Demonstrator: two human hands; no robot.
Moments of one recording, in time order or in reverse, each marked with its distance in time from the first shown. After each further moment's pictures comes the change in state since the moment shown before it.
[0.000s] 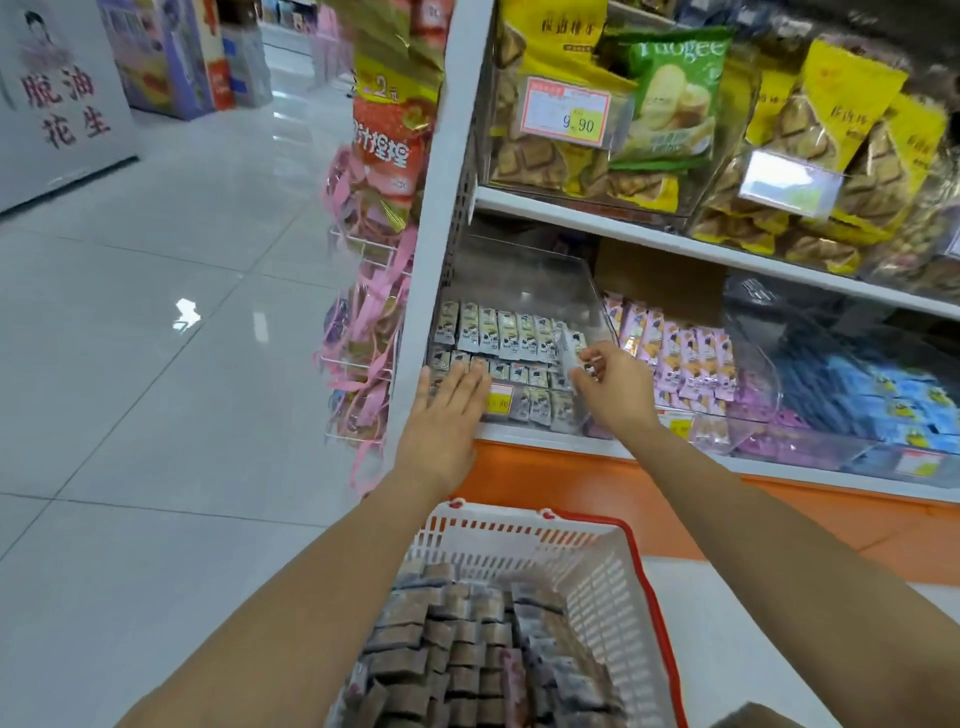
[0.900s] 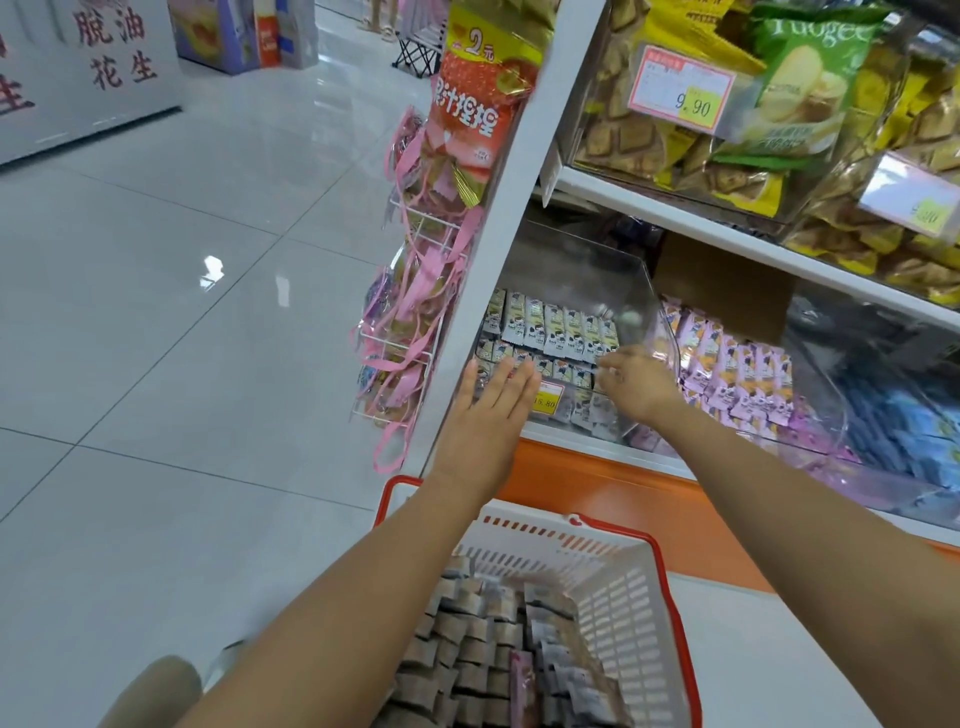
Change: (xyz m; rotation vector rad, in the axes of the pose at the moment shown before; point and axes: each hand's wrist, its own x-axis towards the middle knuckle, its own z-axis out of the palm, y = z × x) left_hand -0.003 -0.002 0.015 0.028 0.088 0.006; right_hand 0.043 -0.003 0.034 -0.417 -0.378 -0.083
